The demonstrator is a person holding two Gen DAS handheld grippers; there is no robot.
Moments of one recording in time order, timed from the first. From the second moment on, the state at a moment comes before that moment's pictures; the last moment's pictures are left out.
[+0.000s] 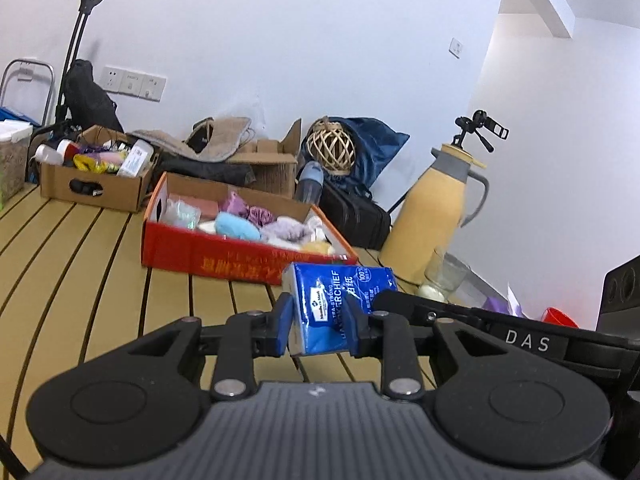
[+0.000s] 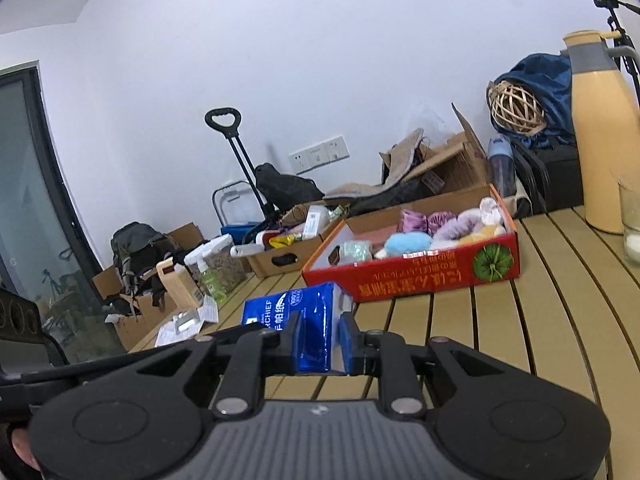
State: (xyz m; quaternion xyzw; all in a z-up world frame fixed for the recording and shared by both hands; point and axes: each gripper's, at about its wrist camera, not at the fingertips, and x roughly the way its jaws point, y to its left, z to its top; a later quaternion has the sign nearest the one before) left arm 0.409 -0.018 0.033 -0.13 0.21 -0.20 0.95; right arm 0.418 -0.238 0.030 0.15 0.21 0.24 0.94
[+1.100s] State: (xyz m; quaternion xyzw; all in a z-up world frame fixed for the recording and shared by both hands) left arm 0.704 -0.026 -0.001 -0.03 0.39 -0.13 0.91; right arm 0.734 -0.221 -0.005 0.12 0.40 0.19 0.89
